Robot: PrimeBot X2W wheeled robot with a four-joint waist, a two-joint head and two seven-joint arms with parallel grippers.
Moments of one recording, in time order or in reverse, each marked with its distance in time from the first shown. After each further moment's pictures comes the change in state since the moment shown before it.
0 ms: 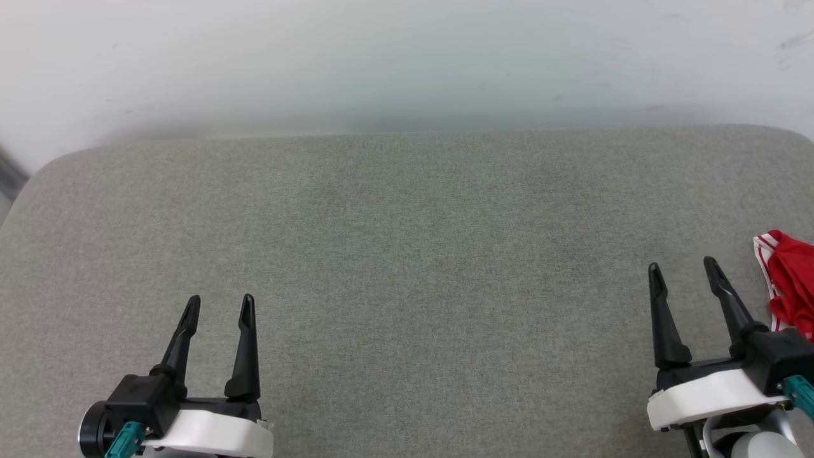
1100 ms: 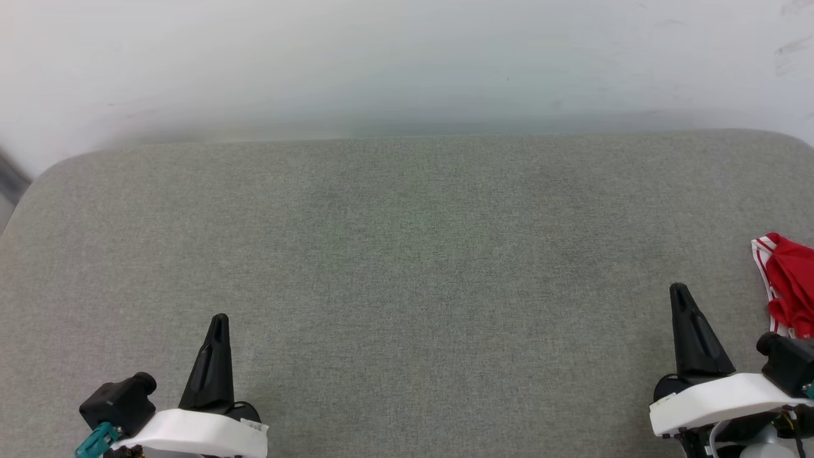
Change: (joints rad) left arm -0.003 -0.007 0.005 0.075 -0.307 -0.006 0.065; right arm 0.011 0.002 0.005 0.073 0.308 0.000 0.063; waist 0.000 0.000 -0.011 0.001
